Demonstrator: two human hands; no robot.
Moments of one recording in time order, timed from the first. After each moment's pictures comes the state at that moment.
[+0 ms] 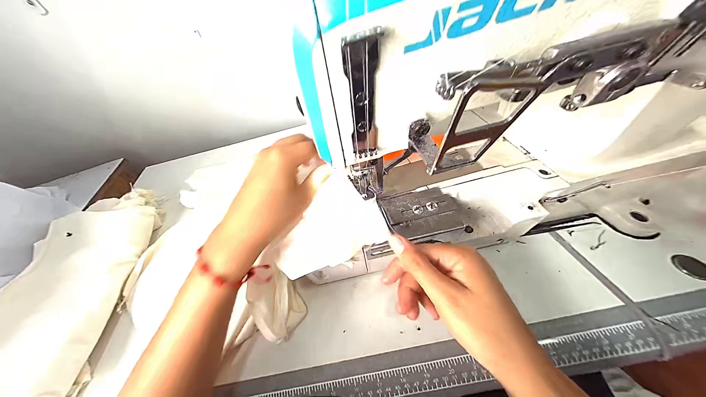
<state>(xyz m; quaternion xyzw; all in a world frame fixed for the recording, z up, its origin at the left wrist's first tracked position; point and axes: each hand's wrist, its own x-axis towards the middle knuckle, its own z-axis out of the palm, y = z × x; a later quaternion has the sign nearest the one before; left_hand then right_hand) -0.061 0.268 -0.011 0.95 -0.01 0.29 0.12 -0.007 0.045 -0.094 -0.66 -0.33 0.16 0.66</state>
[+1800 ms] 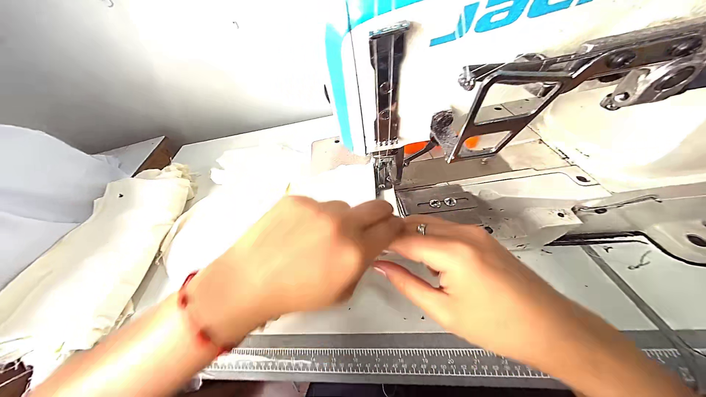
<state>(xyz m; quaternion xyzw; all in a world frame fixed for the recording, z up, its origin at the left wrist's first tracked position) -0.115 0.213 0.005 0.95 -0.20 0.20 -0.10 0.018 0.051 -0.071 -0.63 -0.64 -0.10 0.43</state>
